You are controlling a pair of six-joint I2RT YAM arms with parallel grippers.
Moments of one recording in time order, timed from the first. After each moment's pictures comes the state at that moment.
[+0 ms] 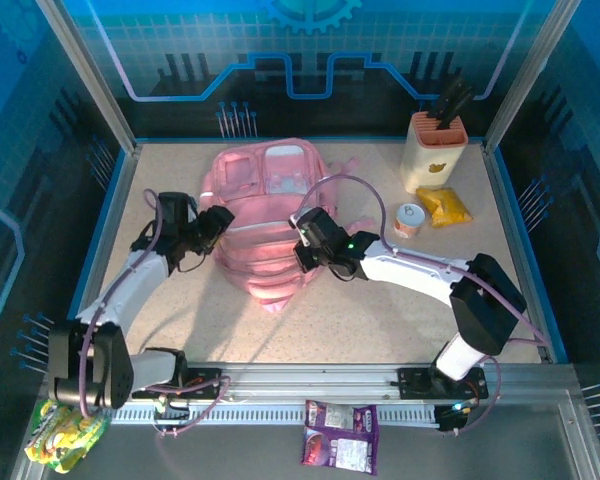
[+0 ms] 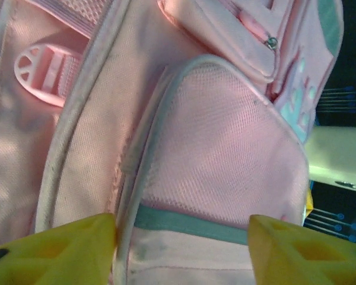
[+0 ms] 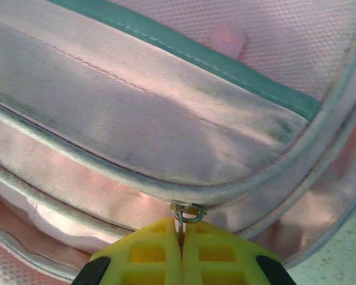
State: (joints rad) left arm -0.07 1.21 0.76 -0.28 0.34 -1.02; right arm 0.85 1.63 1.11 -0.33 0.15 0.24
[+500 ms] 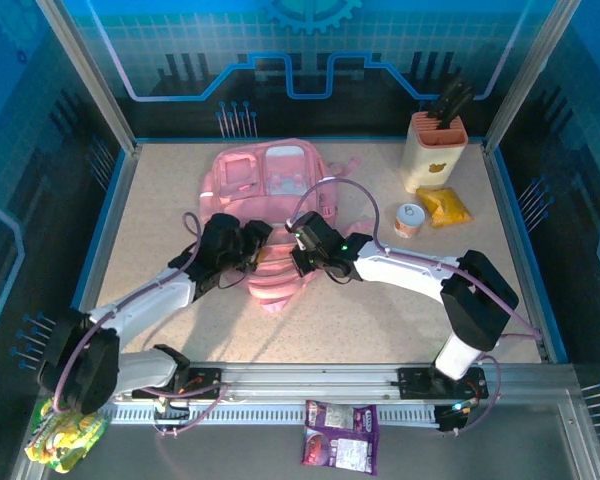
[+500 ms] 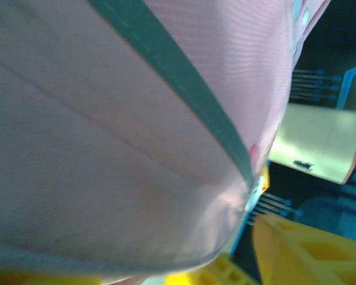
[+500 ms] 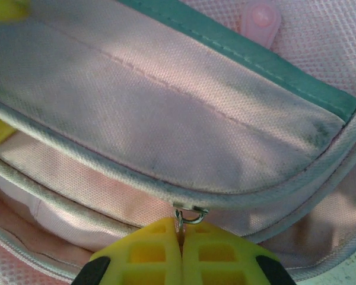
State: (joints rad) left arm -0.45 1.24 0.66 -0.03 0.11 -1.49; right arm 0.87 1.67 1.12 -0.34 0.15 0.26
